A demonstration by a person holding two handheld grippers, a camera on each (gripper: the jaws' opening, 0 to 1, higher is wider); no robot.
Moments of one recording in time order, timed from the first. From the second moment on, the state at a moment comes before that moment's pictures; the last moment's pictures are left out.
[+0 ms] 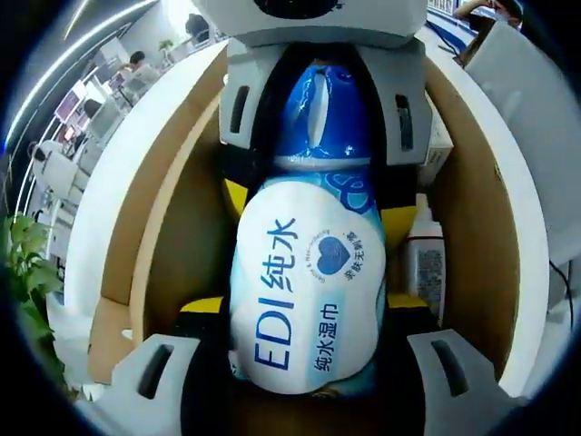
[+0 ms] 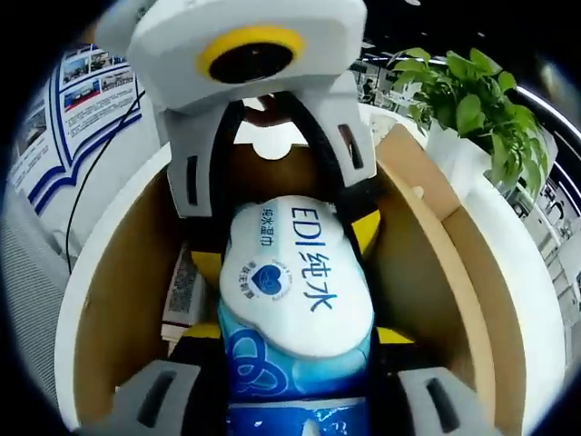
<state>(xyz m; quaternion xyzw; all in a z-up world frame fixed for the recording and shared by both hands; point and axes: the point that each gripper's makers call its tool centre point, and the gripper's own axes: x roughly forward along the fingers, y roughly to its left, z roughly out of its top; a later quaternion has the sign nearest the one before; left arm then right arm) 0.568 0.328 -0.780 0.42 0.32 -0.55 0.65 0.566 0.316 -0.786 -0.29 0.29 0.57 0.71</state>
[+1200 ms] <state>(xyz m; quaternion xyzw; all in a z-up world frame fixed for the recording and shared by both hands) 0.569 0.327 -0.738 0.45 0.31 -0.54 0.63 0.562 0.317 -0.739 -0.29 0.25 0.56 0.74</state>
